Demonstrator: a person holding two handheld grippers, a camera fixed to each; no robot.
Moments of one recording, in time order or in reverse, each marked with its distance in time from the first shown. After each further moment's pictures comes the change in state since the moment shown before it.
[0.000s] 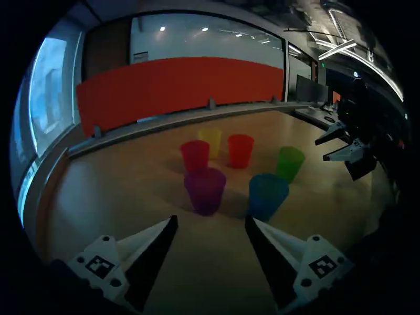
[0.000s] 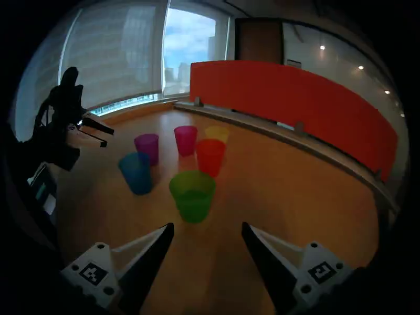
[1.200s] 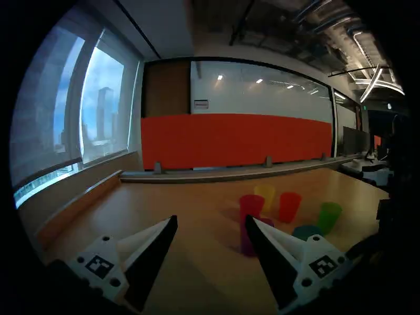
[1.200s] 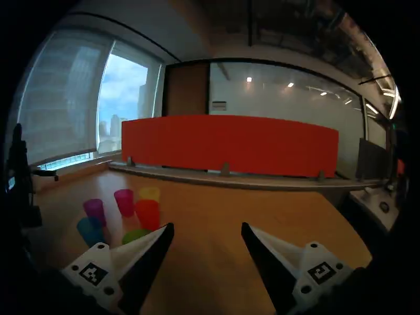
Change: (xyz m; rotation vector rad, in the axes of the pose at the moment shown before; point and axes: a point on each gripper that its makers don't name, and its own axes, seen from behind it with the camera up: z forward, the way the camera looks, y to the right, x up) left arm 0.046 -0.064 -0.051 0.375 0.361 -0.132; right arm 0.066 0.067 -0.047 -0.462 0.350 0.175
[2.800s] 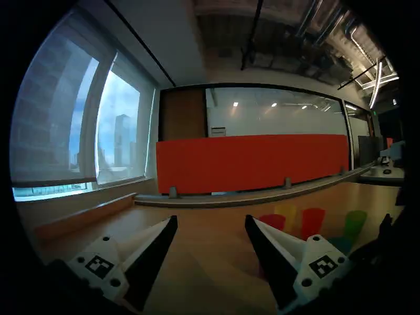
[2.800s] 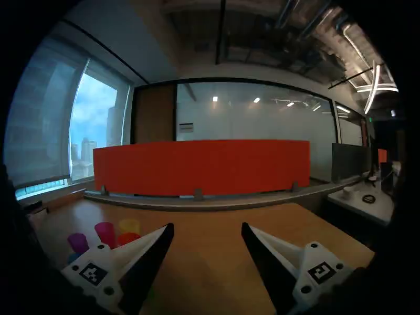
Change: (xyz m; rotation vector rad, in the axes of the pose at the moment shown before) left arm -0.004 -0.011 0.037 0.129 0.202 0.021; right arm 0.047 0.014 0.002 -0.200 0.131 0.082
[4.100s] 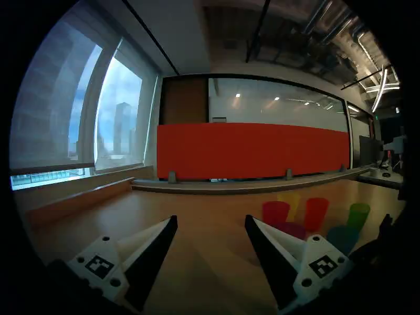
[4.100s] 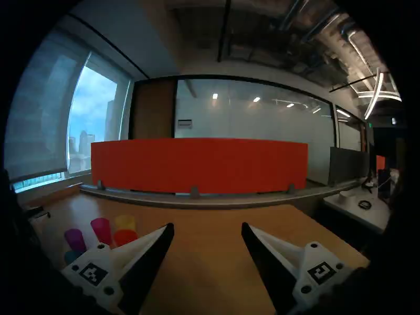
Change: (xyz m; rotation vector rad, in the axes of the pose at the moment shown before) left arm -0.037 -0.008 0.010 -0.008 -0.064 -0.041; right arm 0.002 0.004 -0.001 -0.019 -0.023 -0.037
